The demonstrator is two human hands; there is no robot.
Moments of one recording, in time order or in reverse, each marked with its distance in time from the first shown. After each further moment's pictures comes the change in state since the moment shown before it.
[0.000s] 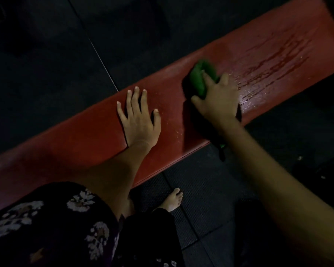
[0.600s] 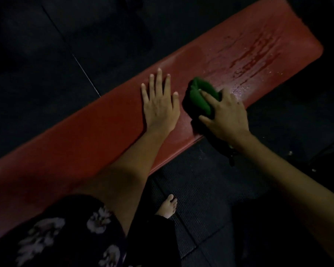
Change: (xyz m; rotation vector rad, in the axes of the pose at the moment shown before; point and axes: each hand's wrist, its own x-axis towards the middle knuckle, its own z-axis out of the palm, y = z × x) left_hand 0.034 0.106 0.007 -0.014 -0.096 0.194; right_hand -0.022 0.088 0.005 -0.052 0.061 -0.138
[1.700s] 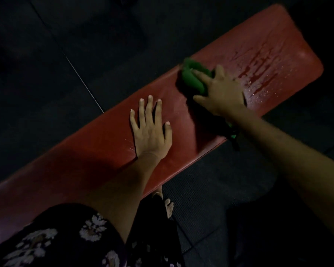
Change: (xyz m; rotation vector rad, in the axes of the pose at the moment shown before) left_hand 0.006 0.004 0.018 0.051 0.079 0.000; right_hand 0.115 0.022 -0.038 -0.070 -0.103 -0.041
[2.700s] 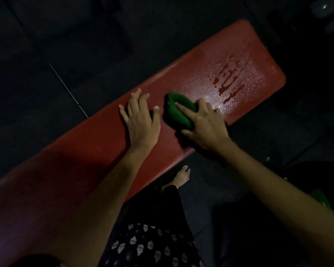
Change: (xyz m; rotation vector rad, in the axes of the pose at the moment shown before) left_hand 0.050 0.051 -0.021 -0.401 -0.019 -0.190; right_hand -0.050 0.037 0.011 0.008 -0.063 -0.113
